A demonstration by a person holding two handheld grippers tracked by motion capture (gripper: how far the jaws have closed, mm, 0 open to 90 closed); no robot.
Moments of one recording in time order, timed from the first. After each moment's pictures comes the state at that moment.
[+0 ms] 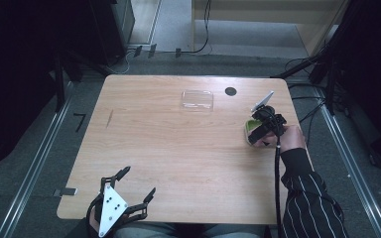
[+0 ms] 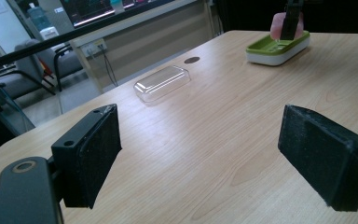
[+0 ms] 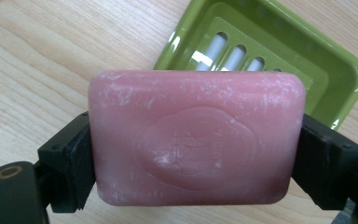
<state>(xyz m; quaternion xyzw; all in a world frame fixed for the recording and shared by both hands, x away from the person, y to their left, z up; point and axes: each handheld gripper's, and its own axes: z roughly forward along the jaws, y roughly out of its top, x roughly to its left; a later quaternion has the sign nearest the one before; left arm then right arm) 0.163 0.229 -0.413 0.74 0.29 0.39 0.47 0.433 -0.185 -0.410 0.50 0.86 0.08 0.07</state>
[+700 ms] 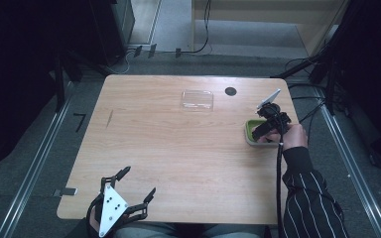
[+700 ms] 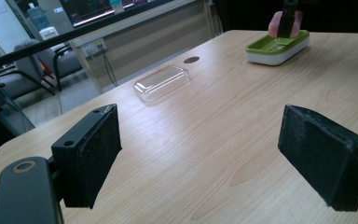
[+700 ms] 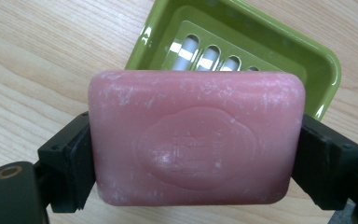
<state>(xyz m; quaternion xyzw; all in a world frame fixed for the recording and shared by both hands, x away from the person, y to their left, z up) 0.163 0.229 -0.413 0.74 0.29 0.39 0.47 0.442 -0.200 -0.413 0.53 0.84 0.08 0.08</state>
